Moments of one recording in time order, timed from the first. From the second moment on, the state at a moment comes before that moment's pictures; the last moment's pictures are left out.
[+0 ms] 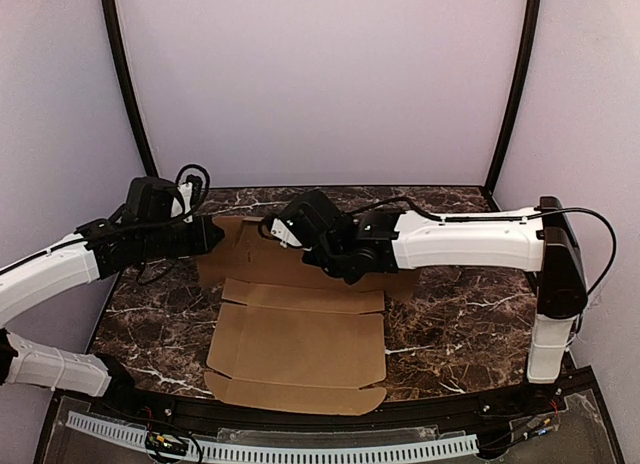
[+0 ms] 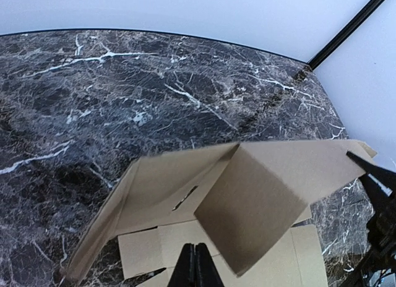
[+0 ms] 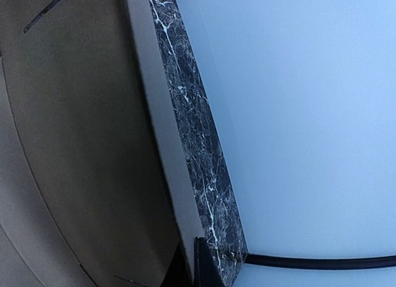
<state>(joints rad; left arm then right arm) -0.57 1.12 0.88 -0.33 -0.02 -0.50 1.16 1.92 1.60 -0.41 0.83 -0.60</state>
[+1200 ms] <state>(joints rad) -0.57 1.03 0.57 -0.35 -0.26 -0.57 1.12 1.92 1.67 -0.61 0.67 -0.34</state>
